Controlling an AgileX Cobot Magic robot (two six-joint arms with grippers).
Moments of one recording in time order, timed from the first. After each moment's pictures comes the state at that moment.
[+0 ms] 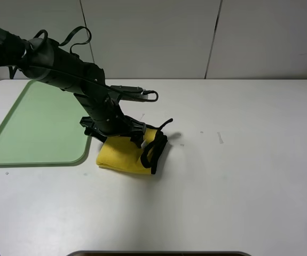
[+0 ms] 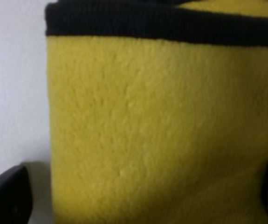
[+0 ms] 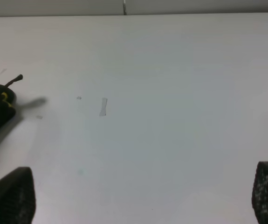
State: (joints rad) left arm -0.56 2.10 -1.21 -0.10 0.37 -0.13; right arm 0.18 -0.01 -0.49 -0.03 1.03 0.07
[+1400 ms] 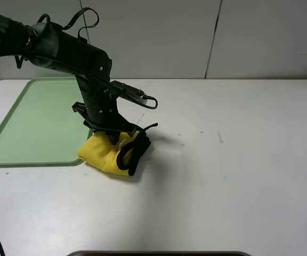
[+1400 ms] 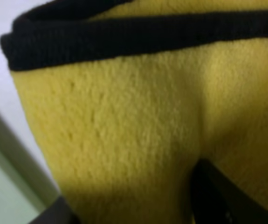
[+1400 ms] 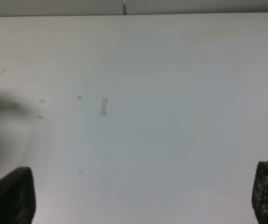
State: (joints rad) left arm -0.55 2.10 -1.34 0.15 0.68 -0.13; right arm 0.18 -0.01 -0.49 -0.03 1.03 0.07
